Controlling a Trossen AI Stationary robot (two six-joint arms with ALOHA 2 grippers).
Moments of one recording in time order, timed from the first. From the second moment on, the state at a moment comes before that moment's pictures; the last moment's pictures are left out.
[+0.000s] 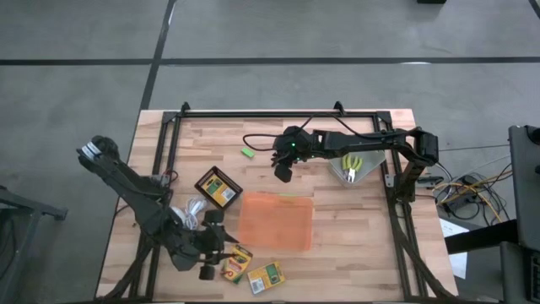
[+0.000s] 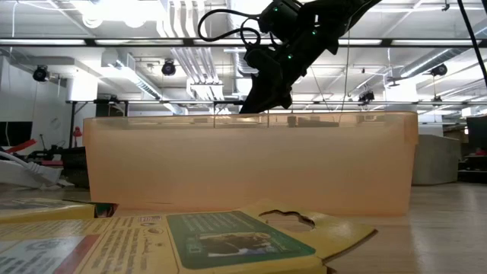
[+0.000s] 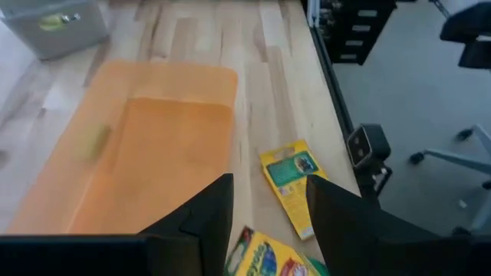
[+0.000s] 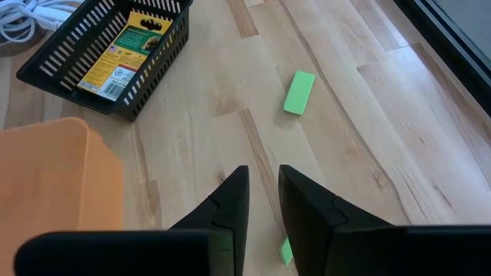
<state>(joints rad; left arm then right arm) -0.77 1.36 1.07 -0.39 -0.53 -0.53 -0.22 1.75 1.22 -0.23 0.00 0.12</state>
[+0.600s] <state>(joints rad) -0.77 1.59 1.07 -0.20 -0.77 -0.61 -0.22 1.75 1.22 -0.23 0.00 0.12</state>
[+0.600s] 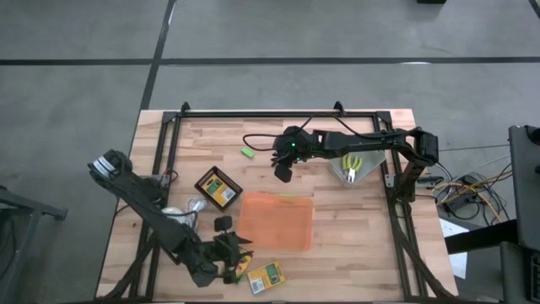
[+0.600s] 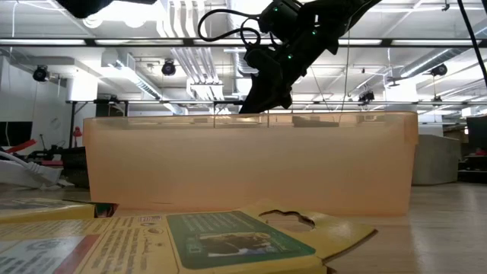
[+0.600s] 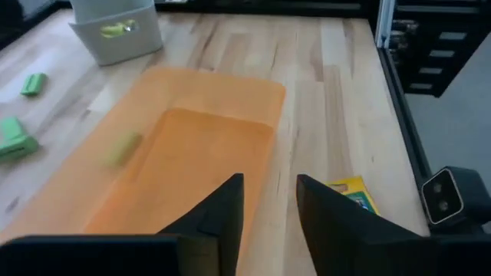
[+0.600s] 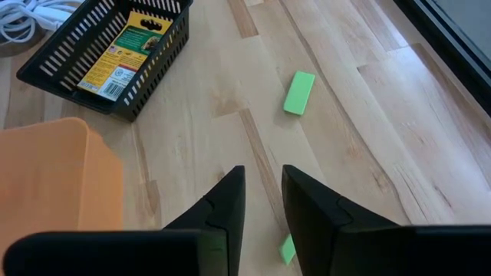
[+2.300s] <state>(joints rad) -0.76 1.91 1.08 -0.03 -0.30 -0.73 -0.22 1.75 1.22 -0.23 0.00 0.12</state>
